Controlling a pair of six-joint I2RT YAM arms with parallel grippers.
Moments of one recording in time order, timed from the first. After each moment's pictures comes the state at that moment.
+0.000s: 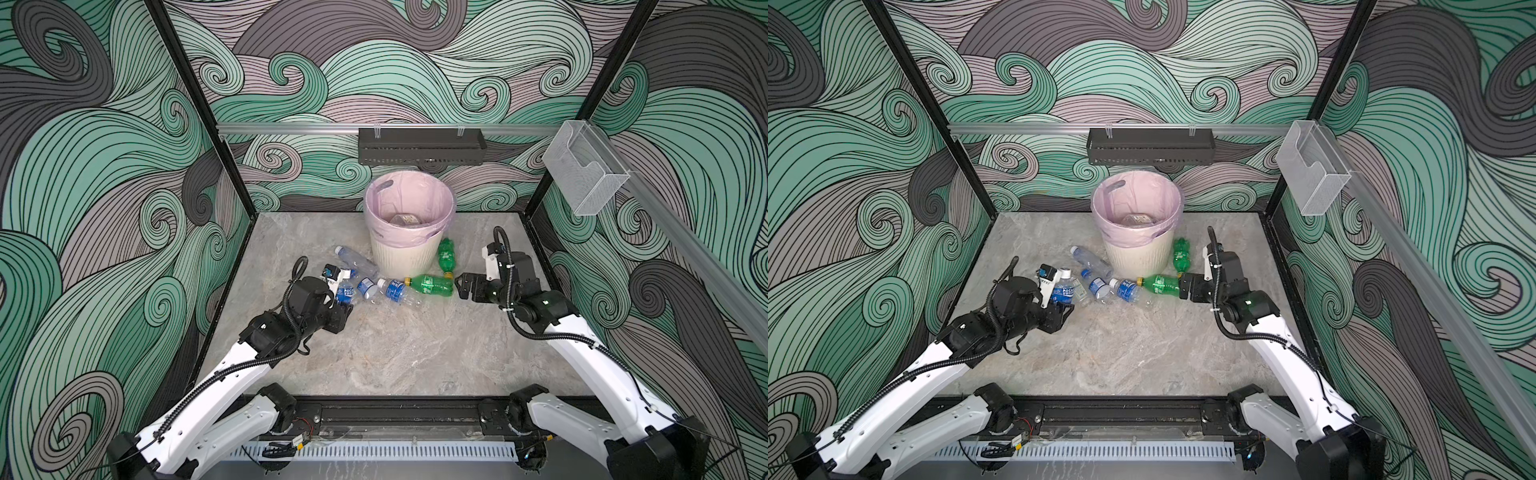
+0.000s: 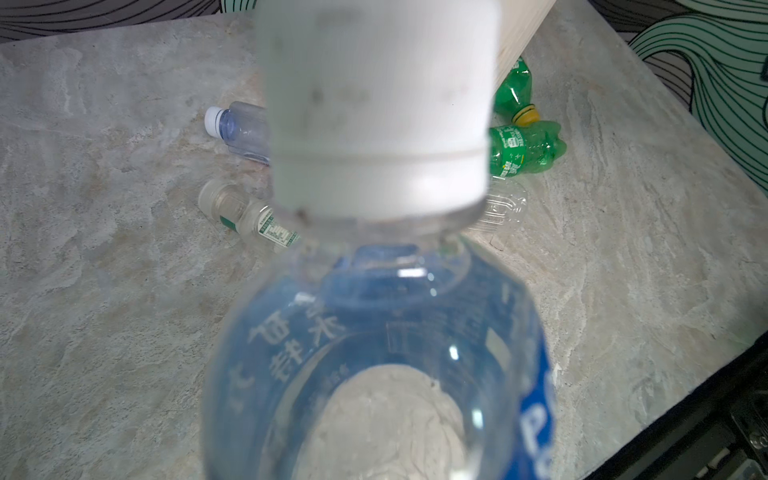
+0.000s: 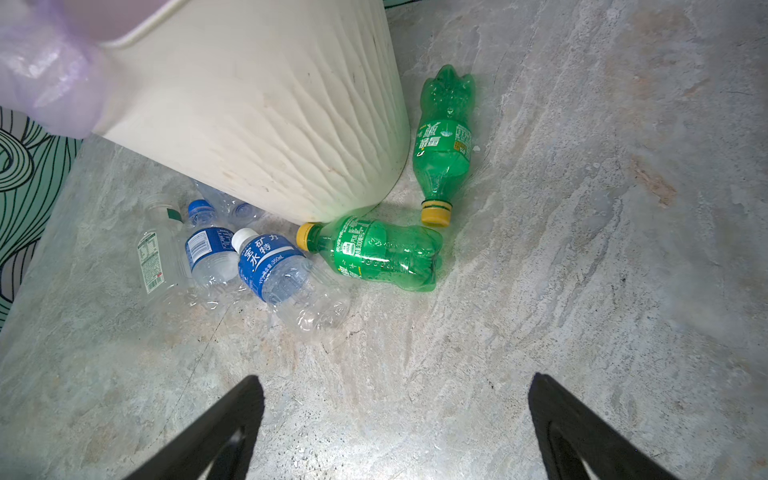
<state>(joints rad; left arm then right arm) -0.61 0.83 0.82 -0.70 -0.08 -0.23 0.34 1.04 0.91 -0.62 -0.04 0.33</state>
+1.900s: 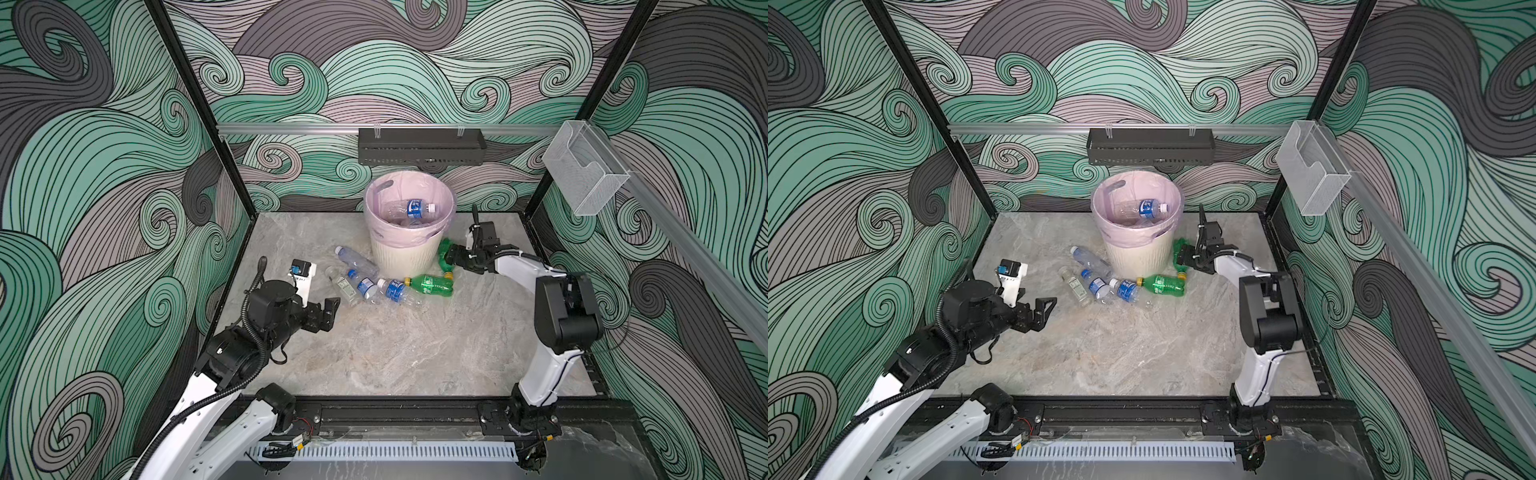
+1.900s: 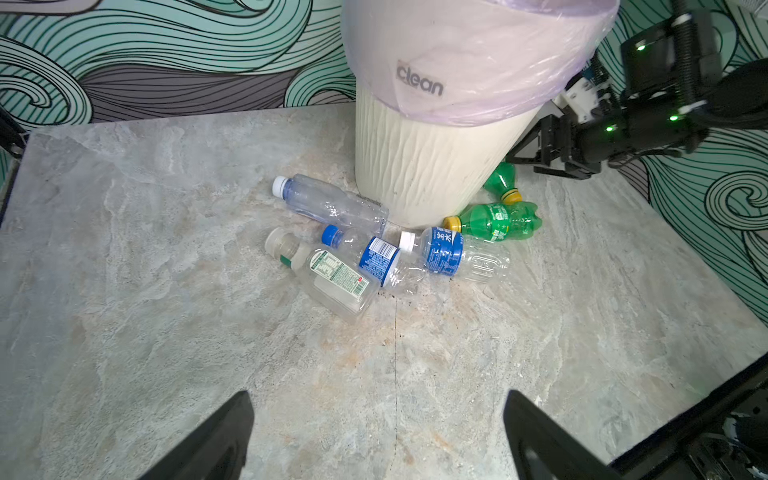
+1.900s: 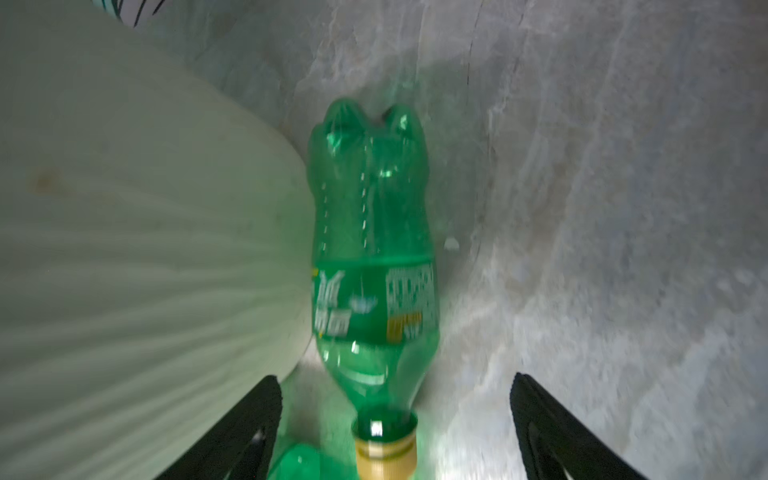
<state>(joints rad) -0.51 0.65 0.95 -0.85 -0.08 -0.22 0.15 1.91 1.30 -0.32 -0.16 0.38</state>
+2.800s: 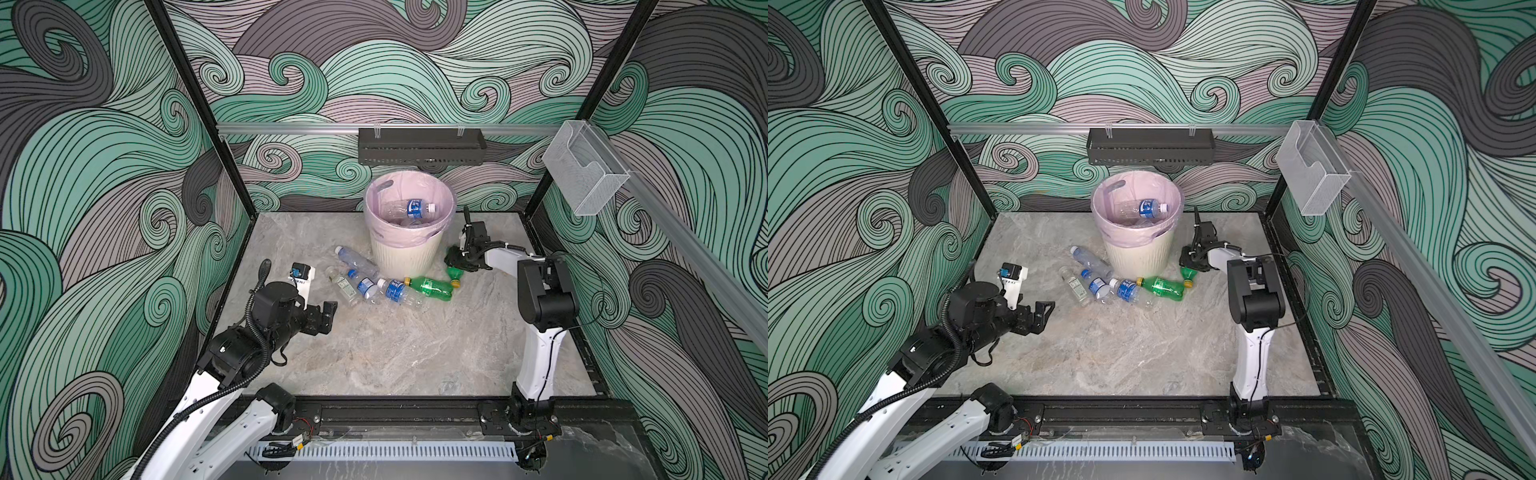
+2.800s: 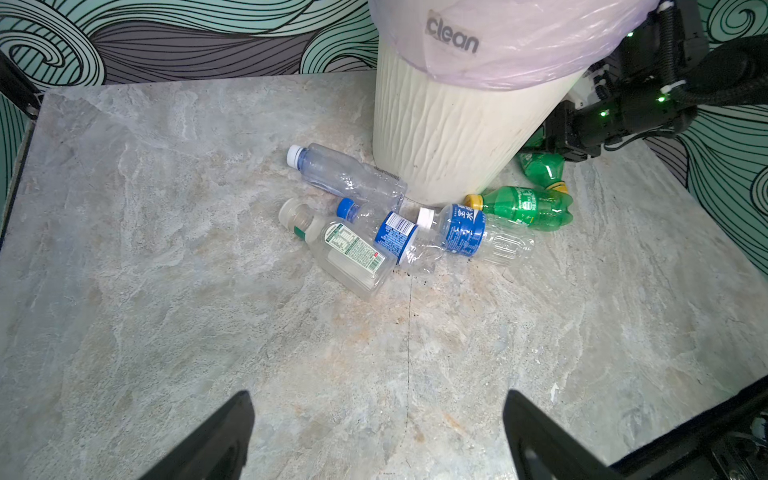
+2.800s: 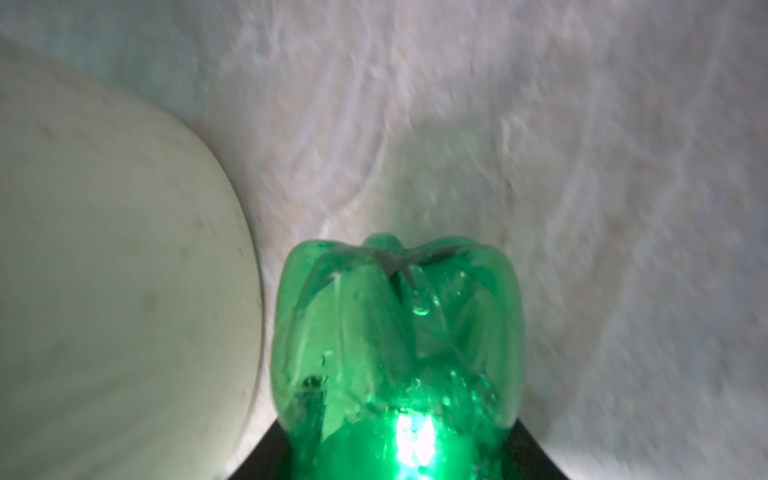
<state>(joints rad) -0.51 0.69 0.93 -0.89 -0.10 -0.24 0.14 2.04 1.34 -0.34 -0.15 0.31</state>
